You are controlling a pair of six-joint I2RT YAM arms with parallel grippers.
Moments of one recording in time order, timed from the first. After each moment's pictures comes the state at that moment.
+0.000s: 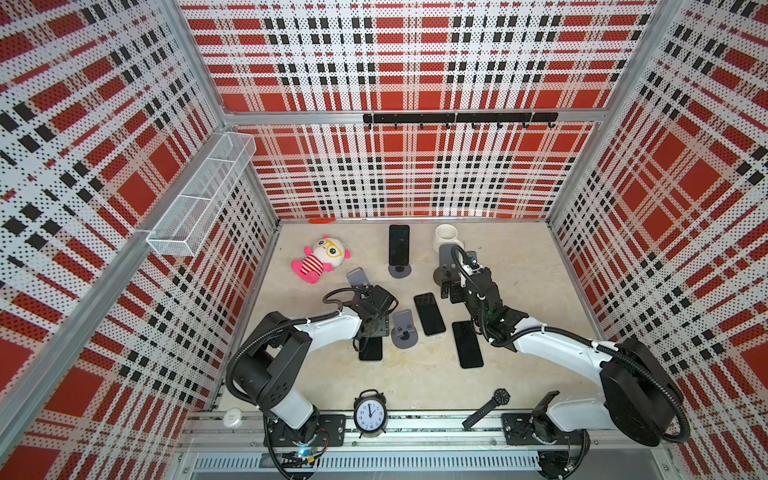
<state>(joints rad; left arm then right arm) -0.62 1.61 0.80 -0.42 -0.24 -0.65 0.68 1.36 0.72 0.30 0.47 0.17</state>
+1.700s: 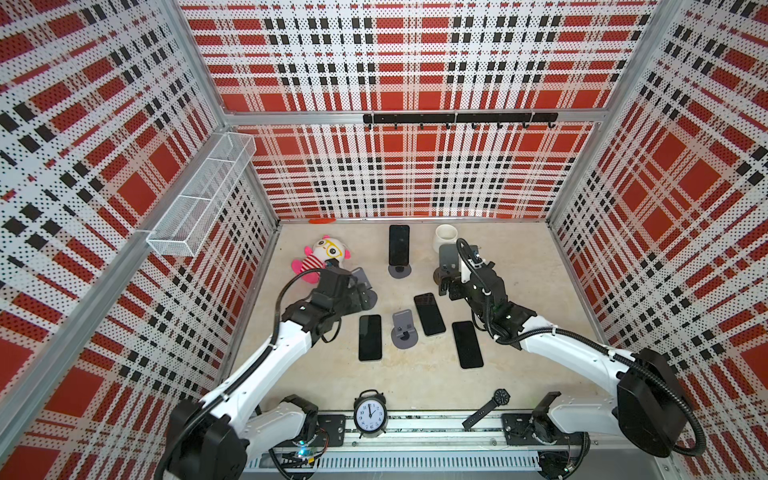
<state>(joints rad) -0.39 1.06 0.86 -0.52 -0.12 -0.56 0.68 1.31 0.81 0.18 0.35 0.21</state>
